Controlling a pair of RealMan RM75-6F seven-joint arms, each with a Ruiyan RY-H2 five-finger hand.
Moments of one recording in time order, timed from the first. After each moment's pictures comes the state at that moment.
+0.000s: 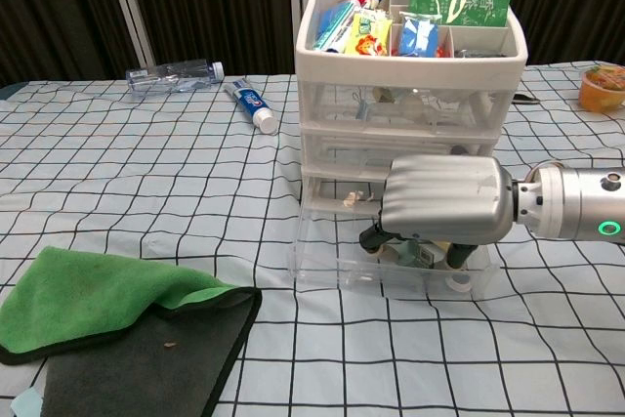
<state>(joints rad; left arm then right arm) -0.10 -1.08 -0.01 -1.73 1.57 1.50 0.14 0.91 -1.75 -0.24 -0.71 -2.00 1.32 0.14</state>
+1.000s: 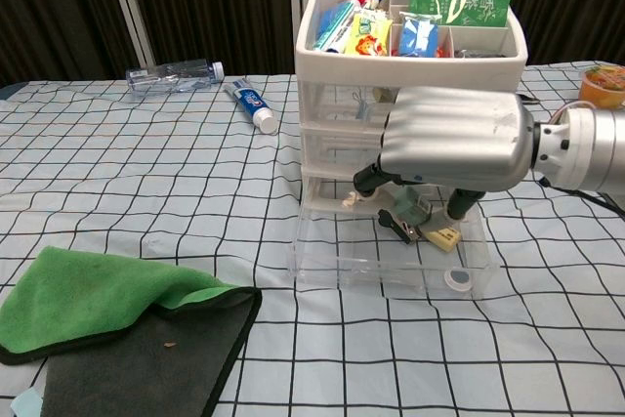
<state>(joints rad) -0.09 -1.06 0.00 -1.73 1.62 1.52 0.09 0.93 -1.55 -0.15 -1.05 -1.96 1.29 -0.10</state>
